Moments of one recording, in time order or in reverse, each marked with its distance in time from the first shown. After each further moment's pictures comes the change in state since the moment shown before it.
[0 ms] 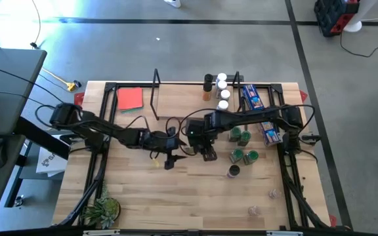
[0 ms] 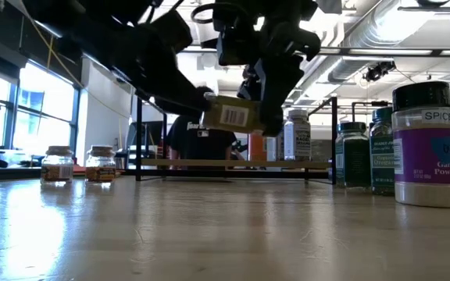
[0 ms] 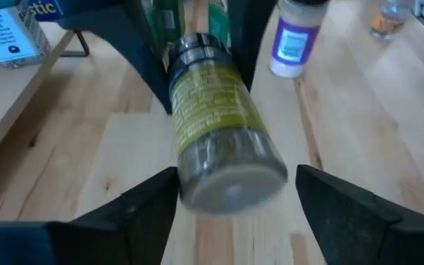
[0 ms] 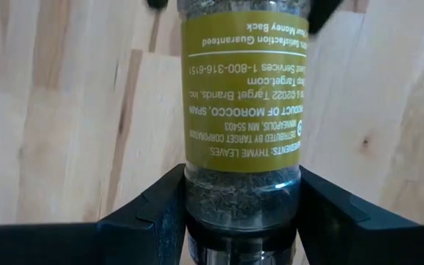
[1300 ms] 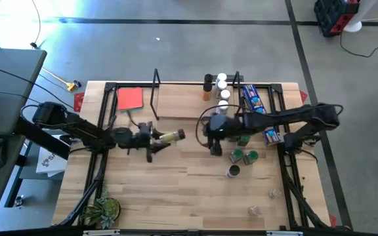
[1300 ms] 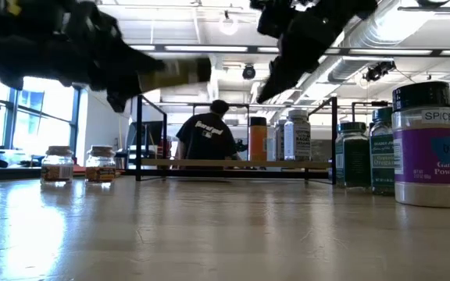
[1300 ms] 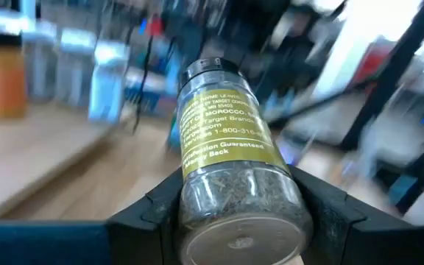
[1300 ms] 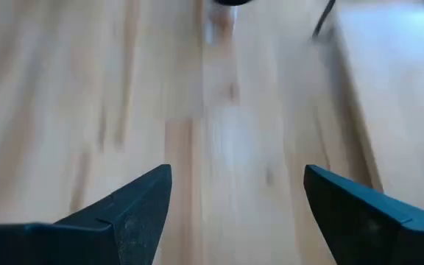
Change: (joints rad) left arm -0.001 -0.258 -0.515 0.771 -0.108 -0.230; right arm 0.016 -0.434 -0.535 0.629 0.247 0.183
